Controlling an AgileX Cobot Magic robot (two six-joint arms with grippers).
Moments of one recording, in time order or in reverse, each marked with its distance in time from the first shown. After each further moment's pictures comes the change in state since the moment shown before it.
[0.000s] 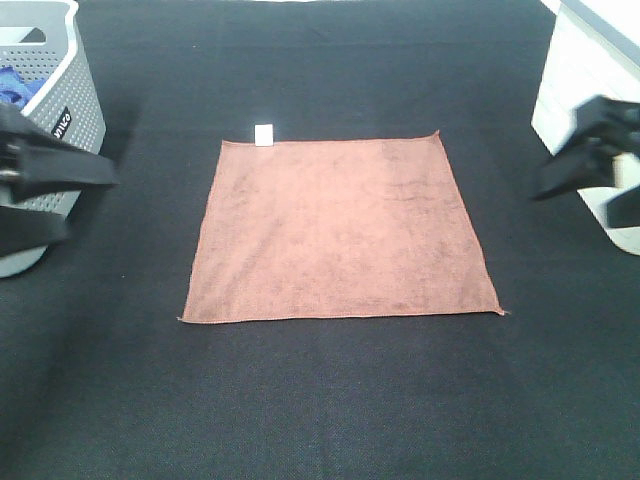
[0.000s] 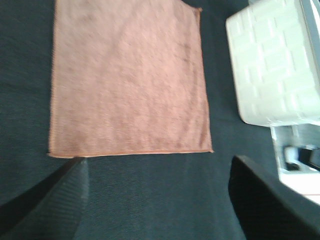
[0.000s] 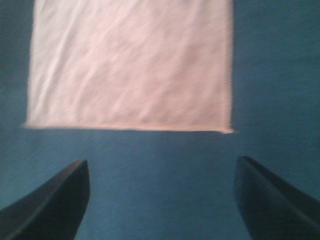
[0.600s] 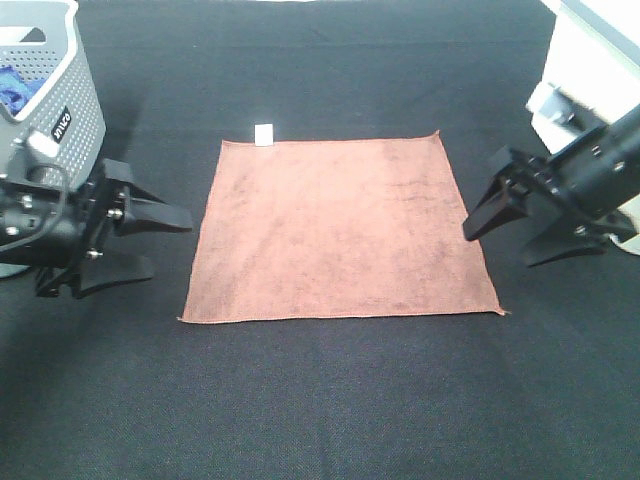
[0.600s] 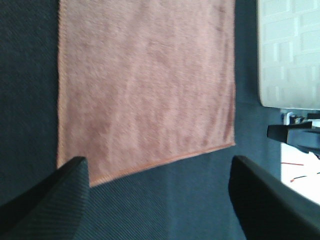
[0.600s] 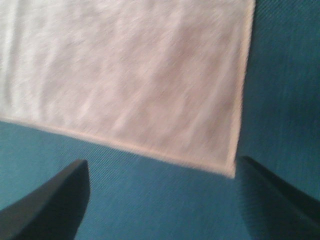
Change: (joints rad) left arm 0.000 0.534 -0.175 -0.182 0.133 0.254; right arm -0.001 0.490 -0.203 0.085 0.041 -0.153
